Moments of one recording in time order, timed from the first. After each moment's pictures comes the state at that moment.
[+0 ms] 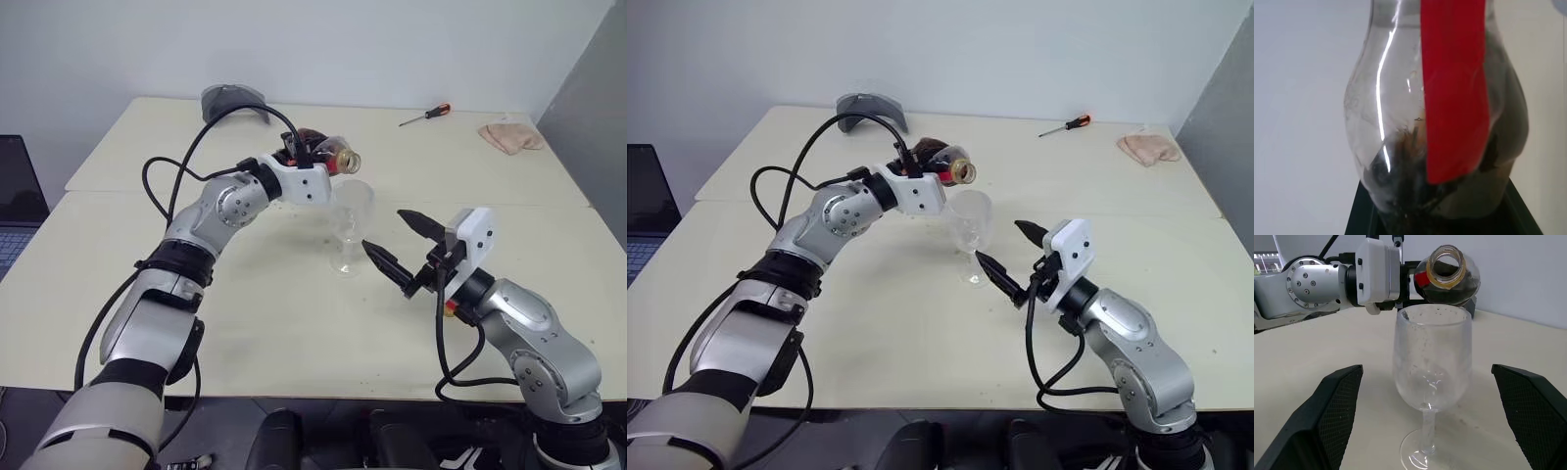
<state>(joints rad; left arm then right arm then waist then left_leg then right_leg) -1.08 0.52 -0.34 0.81 0.56 -0.69 -0.22 -0.20 -0.39 0.03 -0.62 0.48 0.56 0.43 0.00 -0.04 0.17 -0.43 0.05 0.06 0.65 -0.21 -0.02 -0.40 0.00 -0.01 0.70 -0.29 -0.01</state>
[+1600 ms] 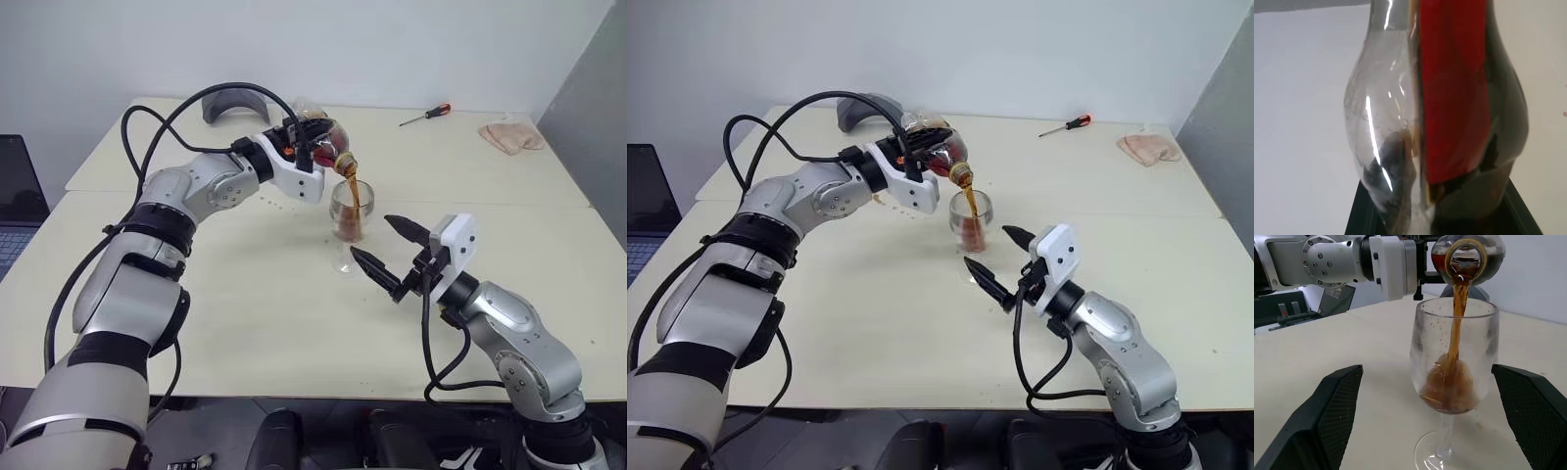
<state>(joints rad) -1.25 0.60 -0.47 0.98 0.83 -0.82 0.06 -0.20 -0.35 0.10 -0.59 0.44 0.51 0.44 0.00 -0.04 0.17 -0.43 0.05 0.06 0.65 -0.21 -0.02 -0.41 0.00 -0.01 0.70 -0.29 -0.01</state>
